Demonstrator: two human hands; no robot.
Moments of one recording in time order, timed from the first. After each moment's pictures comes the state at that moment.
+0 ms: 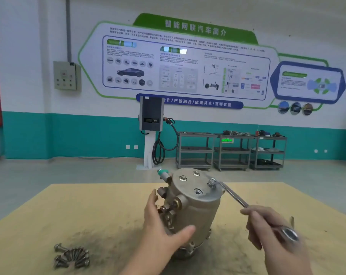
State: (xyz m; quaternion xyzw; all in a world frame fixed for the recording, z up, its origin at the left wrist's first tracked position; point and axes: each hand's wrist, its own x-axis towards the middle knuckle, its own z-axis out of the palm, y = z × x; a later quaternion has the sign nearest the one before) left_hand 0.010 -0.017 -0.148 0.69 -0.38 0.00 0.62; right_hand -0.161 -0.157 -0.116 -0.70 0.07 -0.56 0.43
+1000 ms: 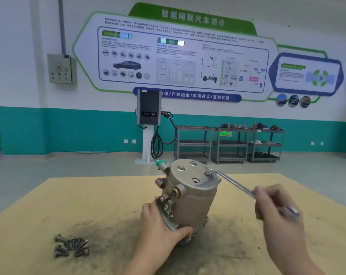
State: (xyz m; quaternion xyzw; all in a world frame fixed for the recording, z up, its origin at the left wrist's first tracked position) left_hand 0.023 -0.039 -0.187 0.76 -0.33 0.08 0.56; right_hand -0.157 -0.181 -0.109 -0.67 0.09 -0.58 0.45
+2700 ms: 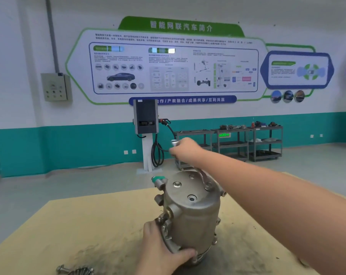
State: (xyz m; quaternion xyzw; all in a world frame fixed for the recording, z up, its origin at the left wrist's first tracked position) left_hand 0.034 -0.020 -0.166 0.78 -0.36 0.05 0.51; right_hand 0.052 -0.181 0.017 -0.90 0.18 -0.23 0.31
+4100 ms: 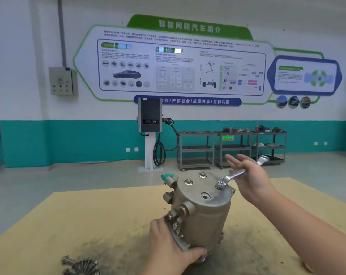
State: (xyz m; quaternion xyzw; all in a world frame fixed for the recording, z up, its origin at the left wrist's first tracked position) left_hand 0.032 -0.028 -0.170 0.83 -0.35 0.07 0.43; right_hand -0.047 -0.237 -0.050 -0.53 0.14 -0.40 0.73
